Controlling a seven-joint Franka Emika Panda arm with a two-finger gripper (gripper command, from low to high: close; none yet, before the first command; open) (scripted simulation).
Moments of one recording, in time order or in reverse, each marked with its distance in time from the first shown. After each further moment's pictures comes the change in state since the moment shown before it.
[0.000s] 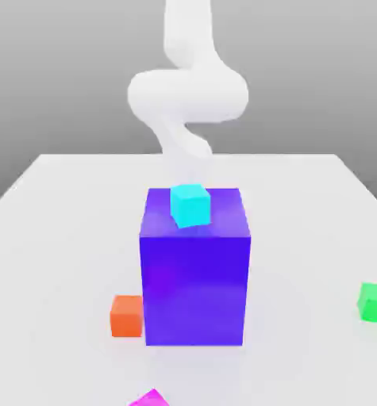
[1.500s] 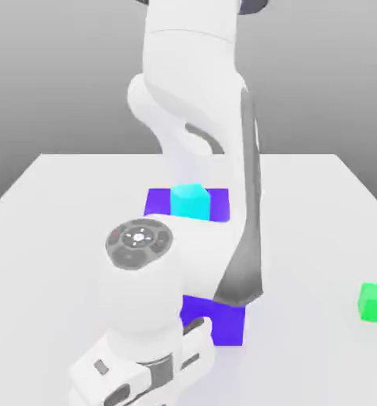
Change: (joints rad) arm 0.110 1.184 -0.176 0.046 0.210 0.383 -0.886
